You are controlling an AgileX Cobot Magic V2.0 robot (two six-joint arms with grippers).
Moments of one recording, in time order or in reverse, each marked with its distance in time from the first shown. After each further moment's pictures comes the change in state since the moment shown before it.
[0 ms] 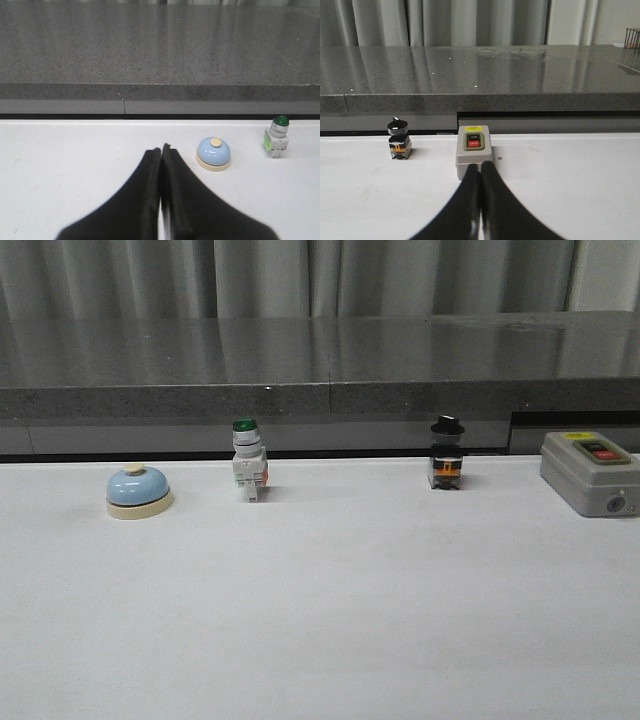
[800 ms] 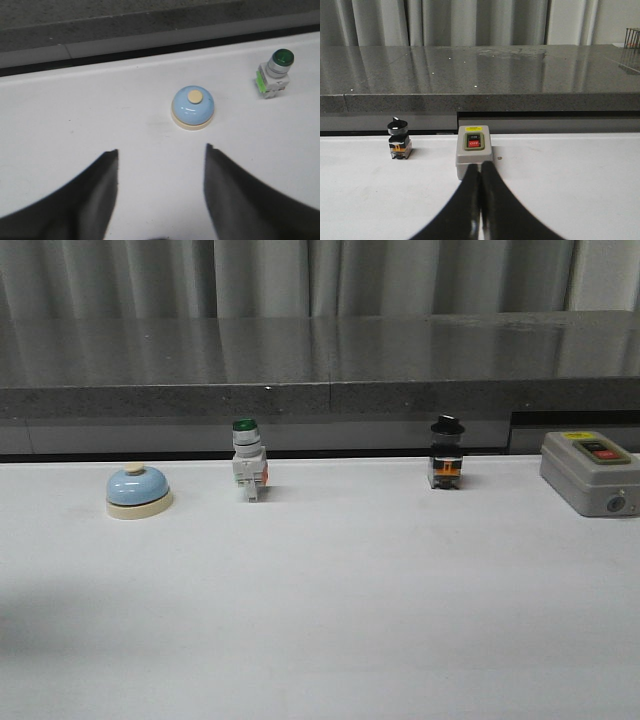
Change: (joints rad) left arm -0.115 0.692 -0.405 -0.004 0.138 0.061; right arm 0.000 0.000 0.000 0.000 0.000 0.000
